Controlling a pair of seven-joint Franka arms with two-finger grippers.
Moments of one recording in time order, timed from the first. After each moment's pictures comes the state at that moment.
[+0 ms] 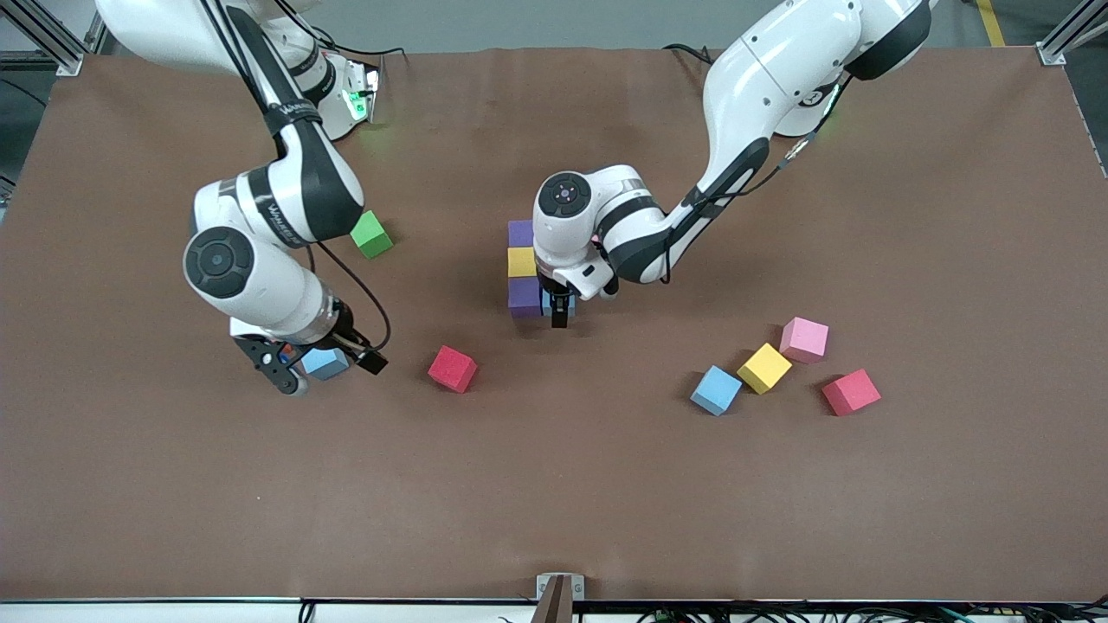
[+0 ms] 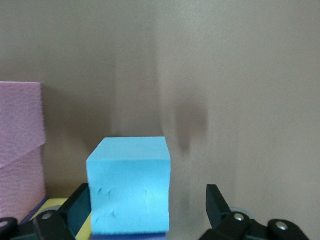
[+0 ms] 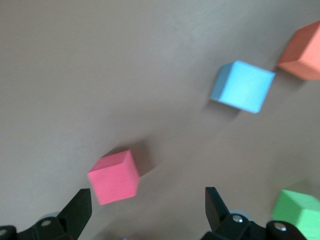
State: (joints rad) left arm -0.38 0.77 -0.56 -1.63 0.51 2.32 -2.70; right arm 0.28 0.39 0.07 -1.69 0.06 2.07 1.05
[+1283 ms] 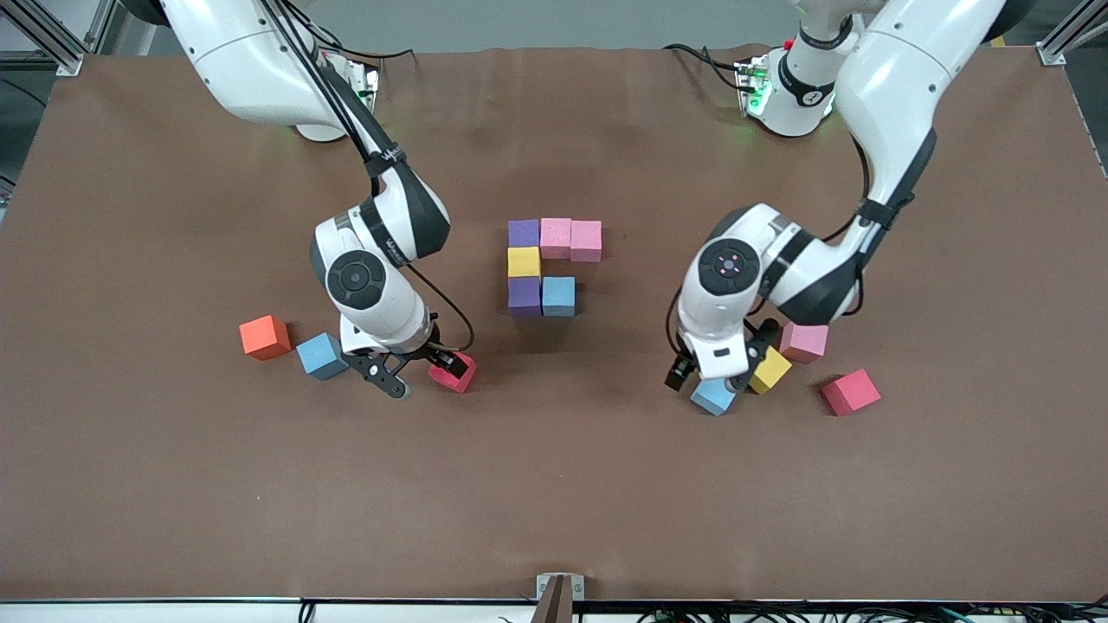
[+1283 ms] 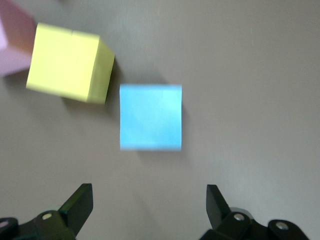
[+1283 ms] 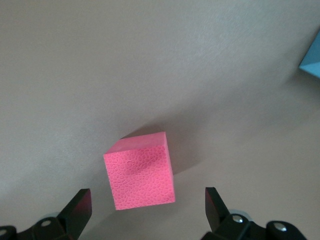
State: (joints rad) left arm 0.00 0.65 -0.53 -1.68 0.53 2.23 -1.74; right arm 0.41 0.58 0.07 -1.70 0.00 2.30 1.10
